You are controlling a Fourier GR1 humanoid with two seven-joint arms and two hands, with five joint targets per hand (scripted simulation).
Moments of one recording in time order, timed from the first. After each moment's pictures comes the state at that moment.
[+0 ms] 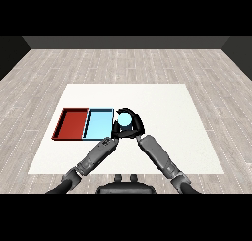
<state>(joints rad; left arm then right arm) -0.58 0.01 -0.62 -0.96 0.43 0.65 -0.36 -0.52 -0.01 0.46 -1.25 -0.21 -0.37 -0.25</state>
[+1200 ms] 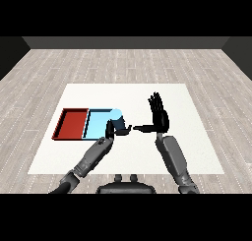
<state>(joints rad) -0.53 0.03 -0.50 -0.95 0.40 0.65 -0.39 -0.38 -0.09 0.20 -1.55 -0.34 -0.22 -0.22</state>
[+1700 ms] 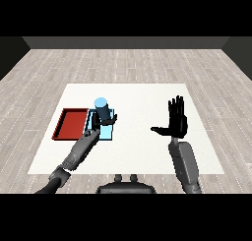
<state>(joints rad) -0.60 0.19 -0.38 -0.90 0.36 0.61 -0.29 -0.24 -0.15 0.05 -1.67 -0.42 -0.17 -0.24</state>
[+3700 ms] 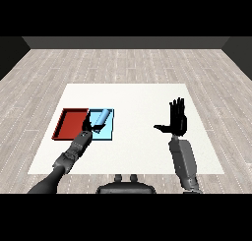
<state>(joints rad) -0.82 0.16 -0.22 -0.09 0.25 0.66 -0.24 -0.28 -0.13 -0.05 -1.48 -0.46 -0.06 -0.33</state>
